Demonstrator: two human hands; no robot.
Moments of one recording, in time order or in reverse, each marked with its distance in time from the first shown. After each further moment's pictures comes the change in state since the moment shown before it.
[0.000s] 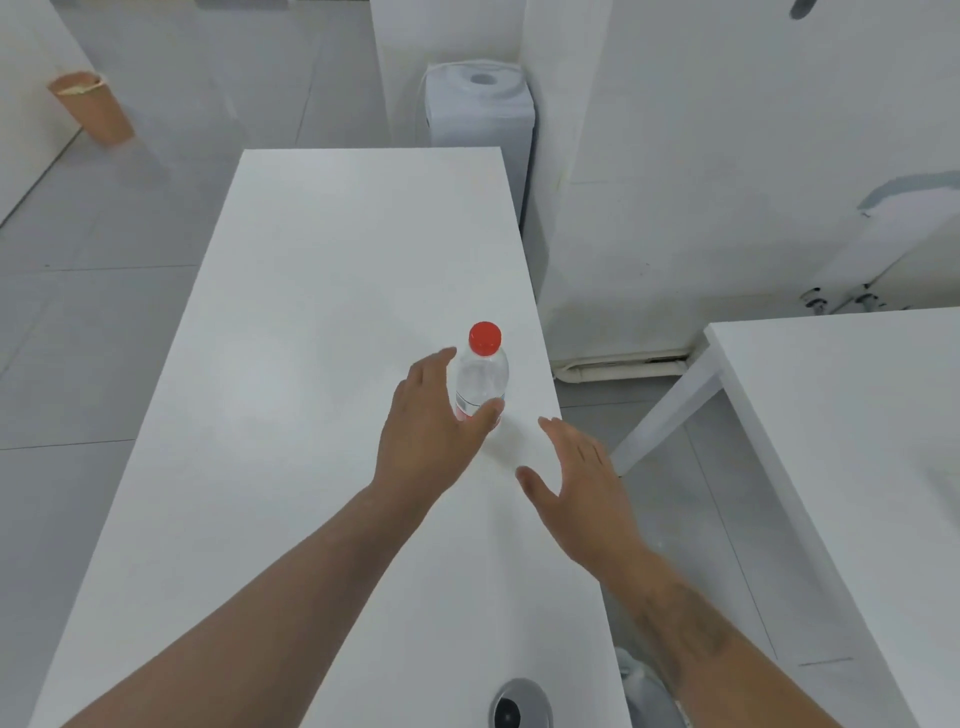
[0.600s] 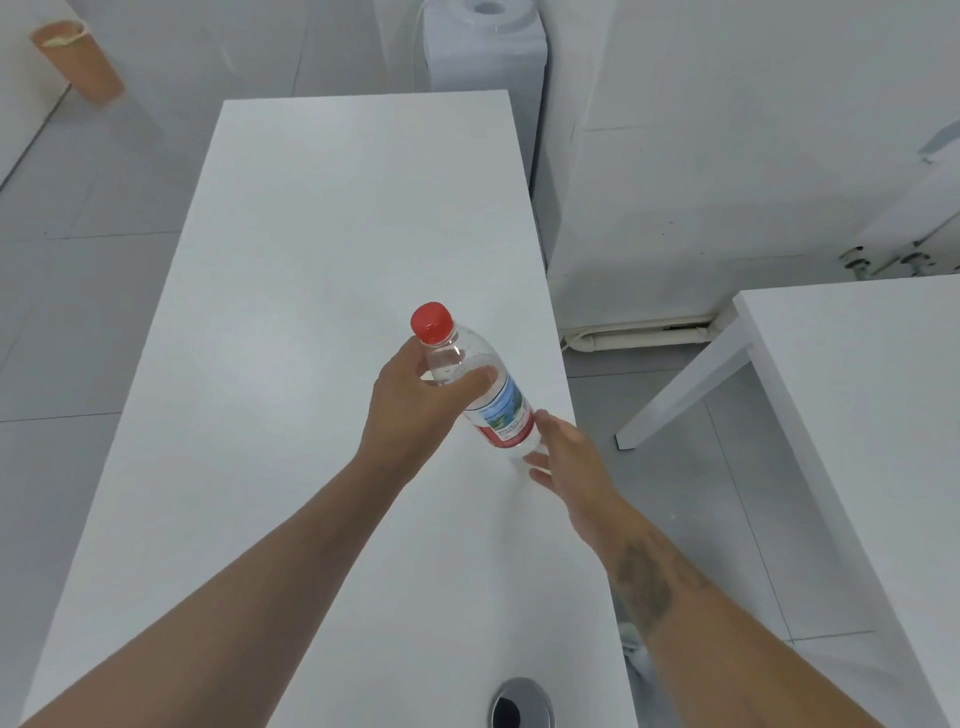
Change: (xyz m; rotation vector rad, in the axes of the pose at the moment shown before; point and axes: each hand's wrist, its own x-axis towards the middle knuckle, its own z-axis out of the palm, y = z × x) left_hand 0.029 -0.010 0.010 -0.545 -0.055 -0.195; right_hand 0.058 0.010 0.033 0.960 -0.183 0.546
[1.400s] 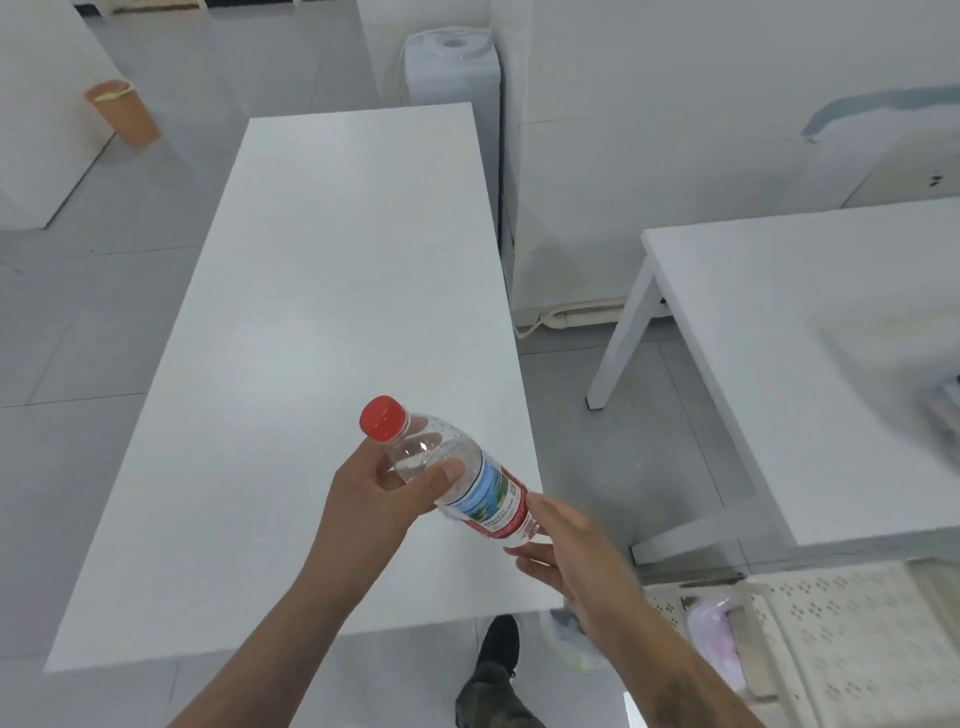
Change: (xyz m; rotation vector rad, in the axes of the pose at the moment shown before) left_hand -0.314 -0.022 0.011 -0.097 -0.002 -0.060; right_hand -0.272 0.138 -0.086 0.073 -0.080 0.123
